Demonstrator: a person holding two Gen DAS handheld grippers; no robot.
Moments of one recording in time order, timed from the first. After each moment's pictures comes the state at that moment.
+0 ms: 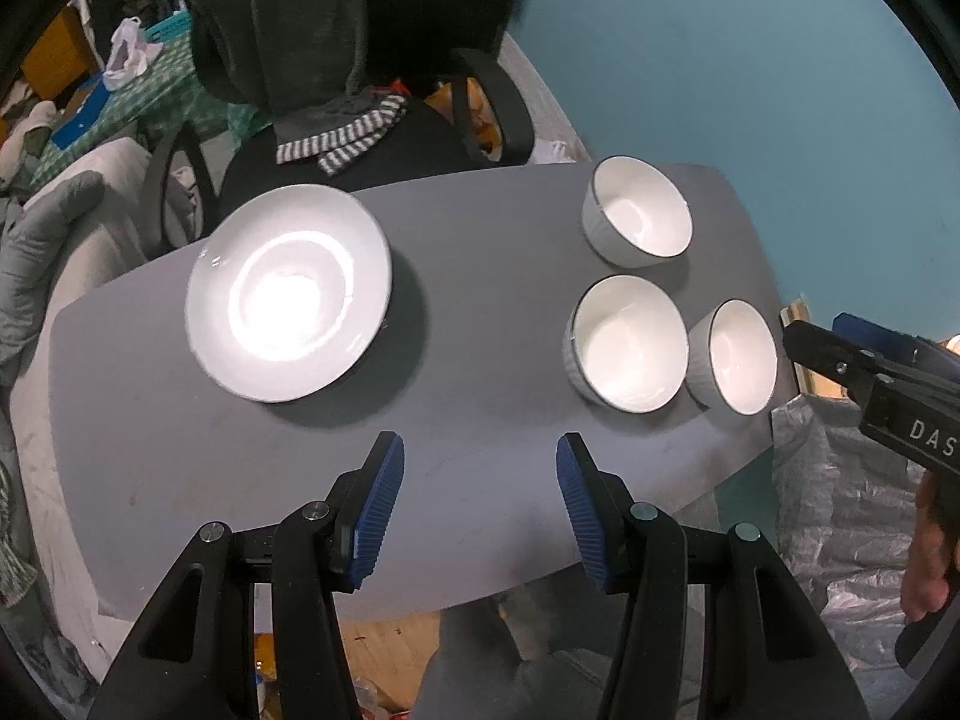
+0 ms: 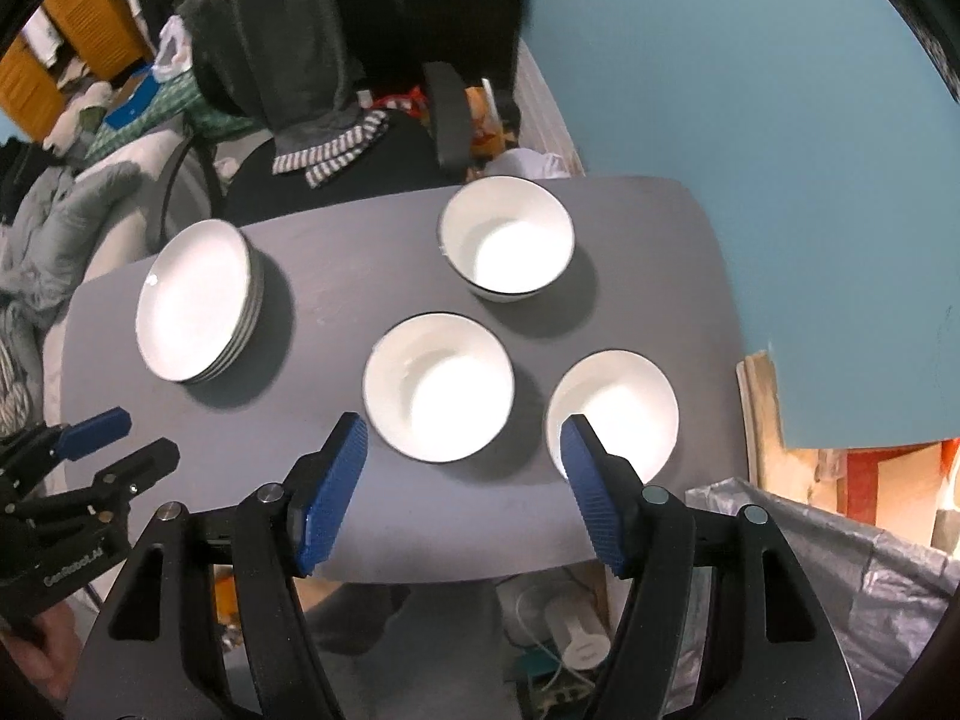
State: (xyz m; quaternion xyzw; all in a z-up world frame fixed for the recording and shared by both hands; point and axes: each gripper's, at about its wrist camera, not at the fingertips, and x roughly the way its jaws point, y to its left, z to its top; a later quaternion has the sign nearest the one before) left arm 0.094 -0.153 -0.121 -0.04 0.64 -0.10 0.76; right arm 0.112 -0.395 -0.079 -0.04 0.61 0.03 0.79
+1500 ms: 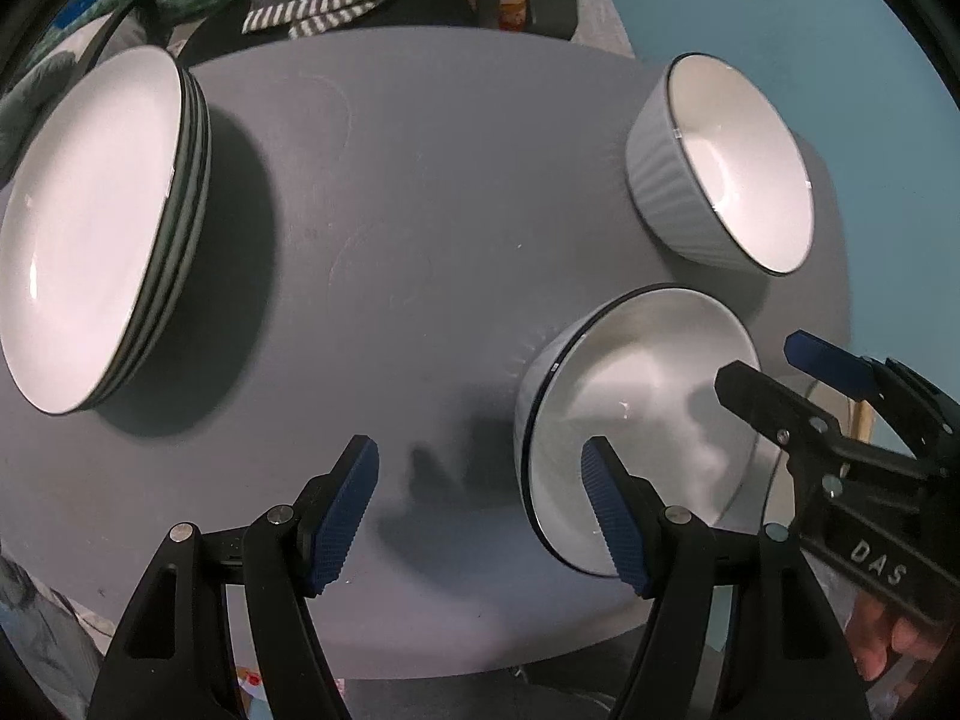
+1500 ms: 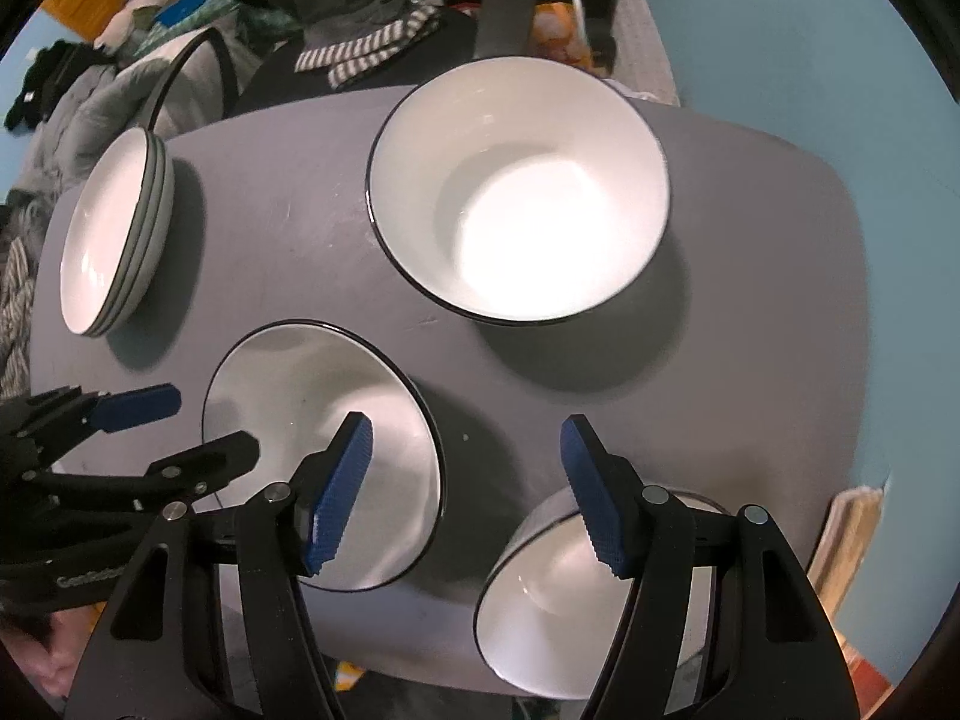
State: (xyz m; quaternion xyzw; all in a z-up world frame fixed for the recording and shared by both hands) left arm 0.152 -0.229 -0.260 -0.11 0.73 -0.03 0.68; right arm 0.193 -0.431 -0.217 -0.08 0.68 0.15 0.72
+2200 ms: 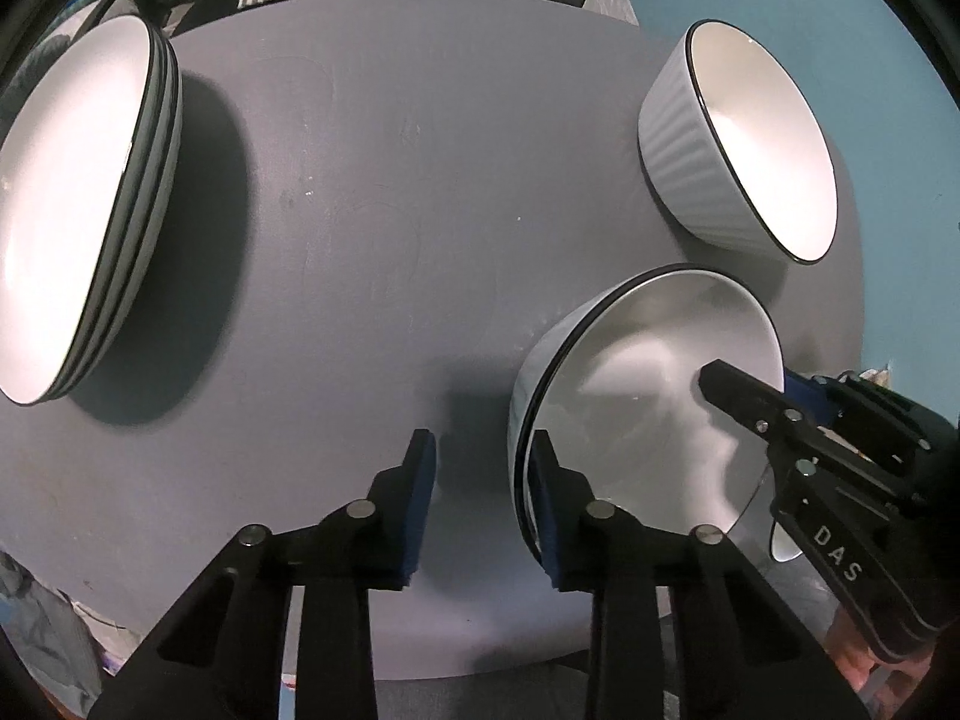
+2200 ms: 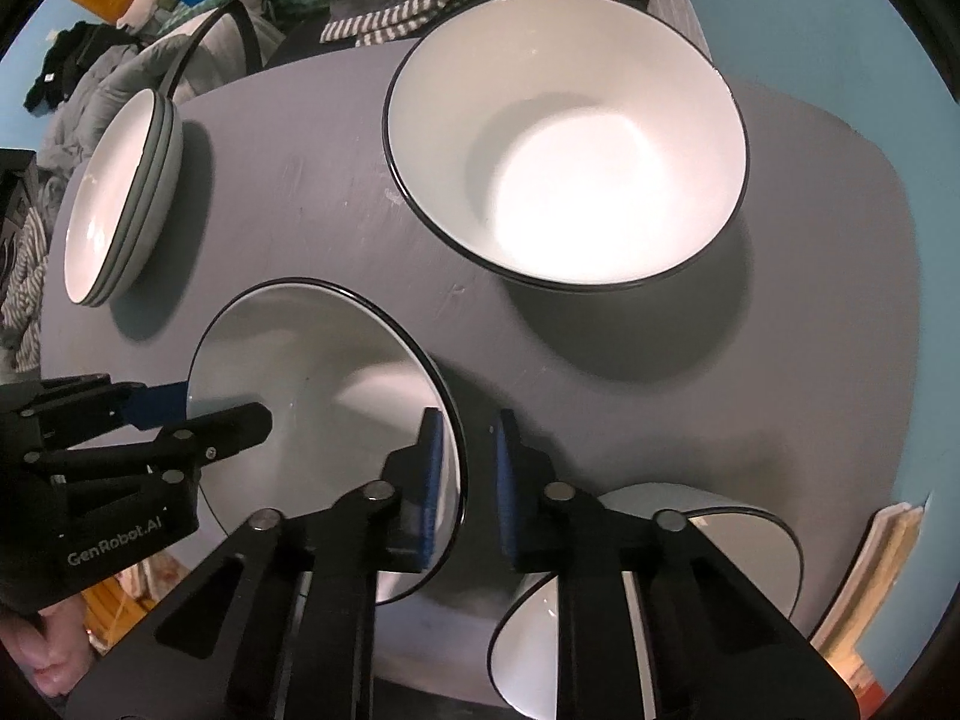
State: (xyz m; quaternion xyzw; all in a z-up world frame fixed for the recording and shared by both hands) left arm 0.130 -0.224 -0.274 -0.12 0.74 -0.04 0.66; right arm 0.192 -0.437 -0.239 -0.07 0.69 0.18 0.69
